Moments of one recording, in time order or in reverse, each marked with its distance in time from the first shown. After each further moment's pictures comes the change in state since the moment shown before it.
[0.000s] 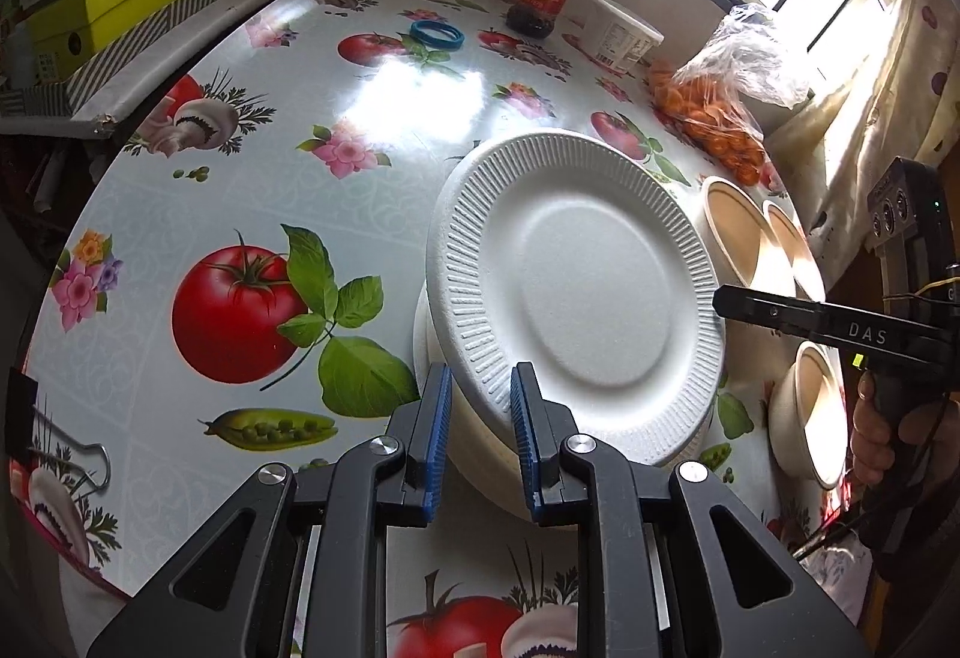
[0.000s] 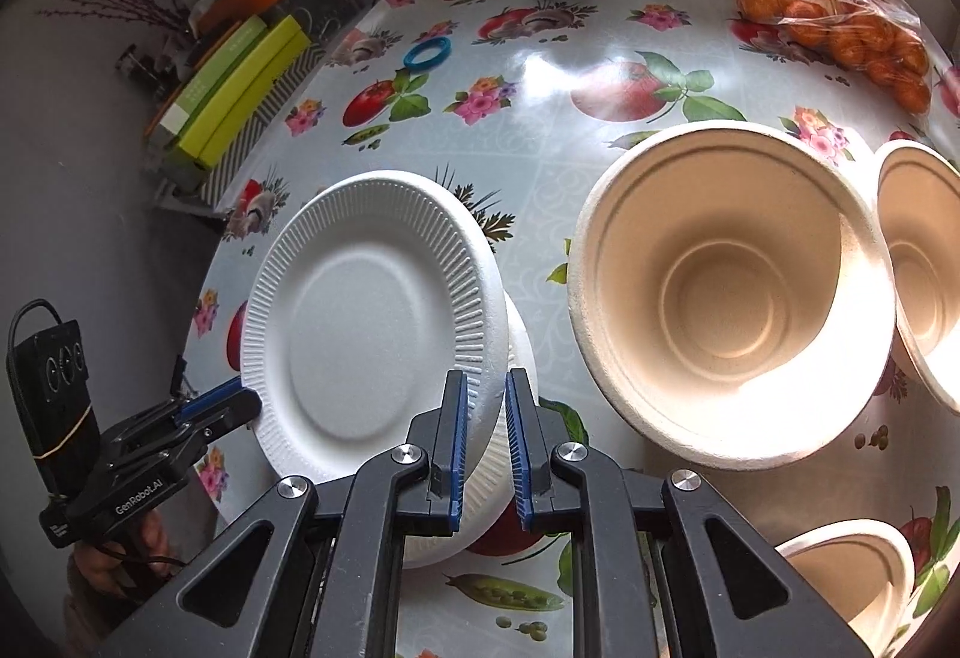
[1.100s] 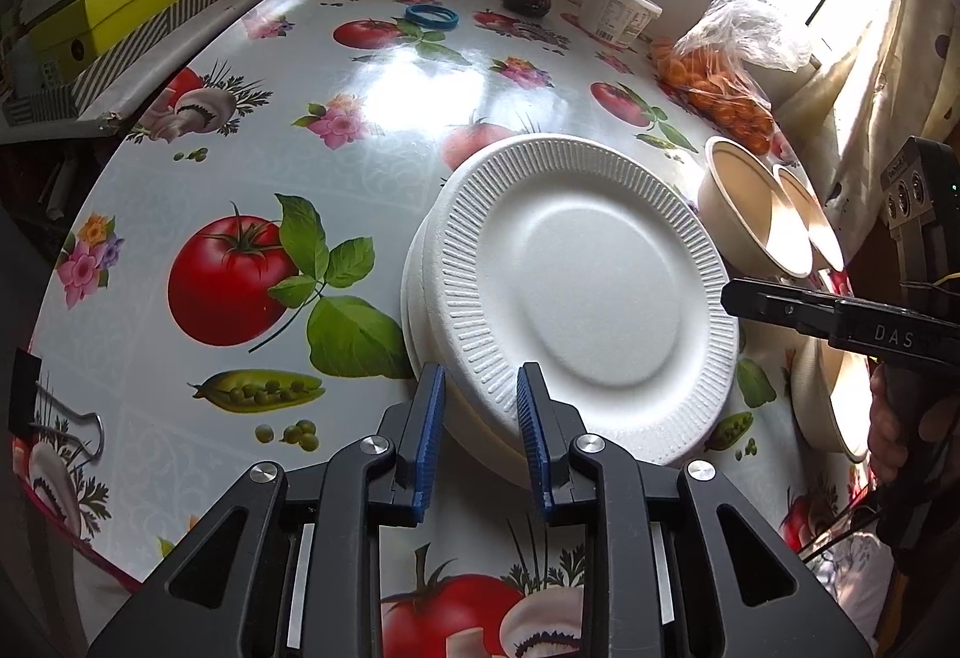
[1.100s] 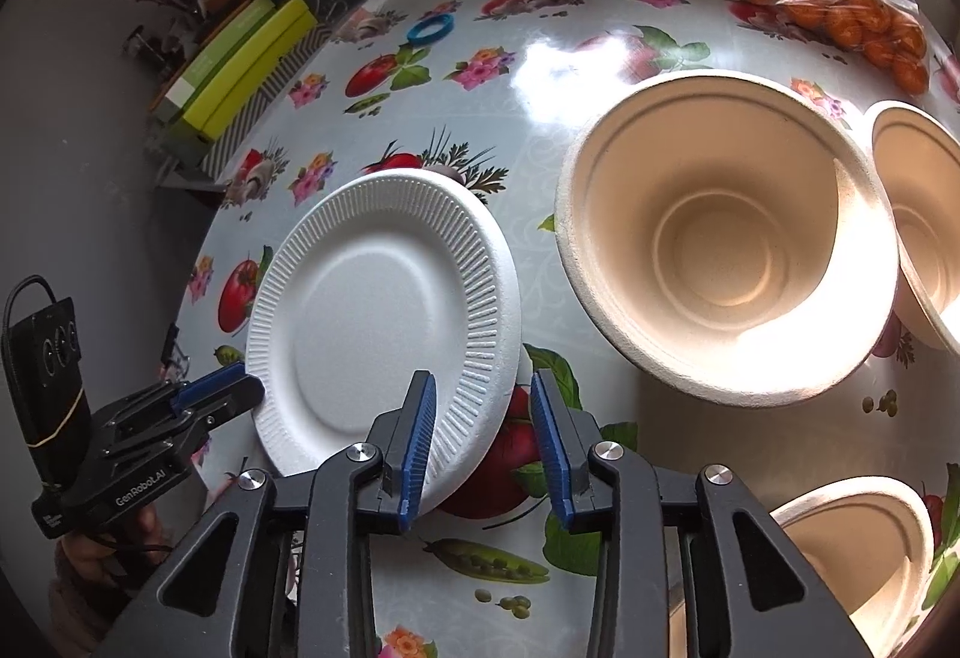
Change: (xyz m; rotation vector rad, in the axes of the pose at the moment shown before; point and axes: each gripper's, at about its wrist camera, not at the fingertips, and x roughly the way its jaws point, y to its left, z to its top) left arm 0.005 -0.010 -0.015 0.040 0.011 0.051; right arm 0.000 -0.002 -0.017 -0.037 0.004 0.010
